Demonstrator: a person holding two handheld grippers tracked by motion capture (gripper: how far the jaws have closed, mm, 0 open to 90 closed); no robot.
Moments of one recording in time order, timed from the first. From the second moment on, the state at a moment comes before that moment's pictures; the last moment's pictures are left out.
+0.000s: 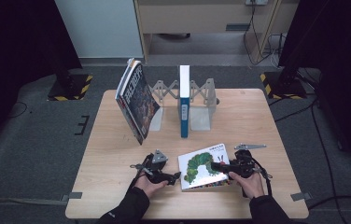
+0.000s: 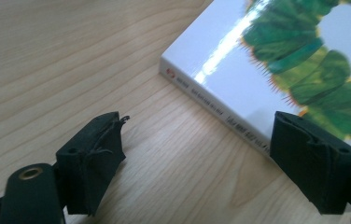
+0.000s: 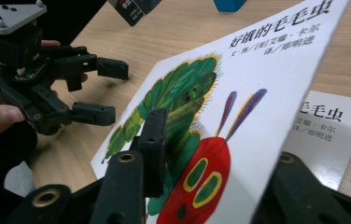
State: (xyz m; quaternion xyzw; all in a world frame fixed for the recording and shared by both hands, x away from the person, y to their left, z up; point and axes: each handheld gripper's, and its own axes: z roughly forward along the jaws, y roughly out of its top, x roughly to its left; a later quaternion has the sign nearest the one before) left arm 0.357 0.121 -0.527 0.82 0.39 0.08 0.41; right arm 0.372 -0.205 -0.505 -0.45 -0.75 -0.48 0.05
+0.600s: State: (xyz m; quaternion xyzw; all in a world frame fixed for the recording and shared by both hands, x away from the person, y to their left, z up) left arm 0.353 0.105 -0.528 0.80 0.39 0.02 0.45; right arm 0.369 -0.208 -0.494 -0.43 -0.73 -0.53 0.08
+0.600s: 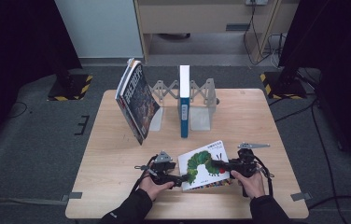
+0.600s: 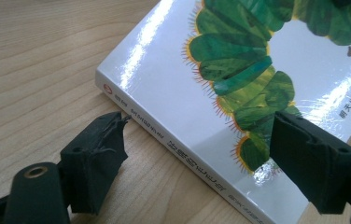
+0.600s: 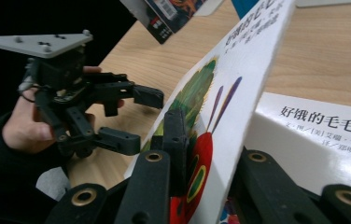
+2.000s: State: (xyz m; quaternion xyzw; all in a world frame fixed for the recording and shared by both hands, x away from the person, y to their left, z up) left arm 0.360 0.103 -0.538 0.80 0.38 -0.01 0.47; right arm 0.369 -0.197 -0.509 -0.43 -0.79 -0.43 -0.02
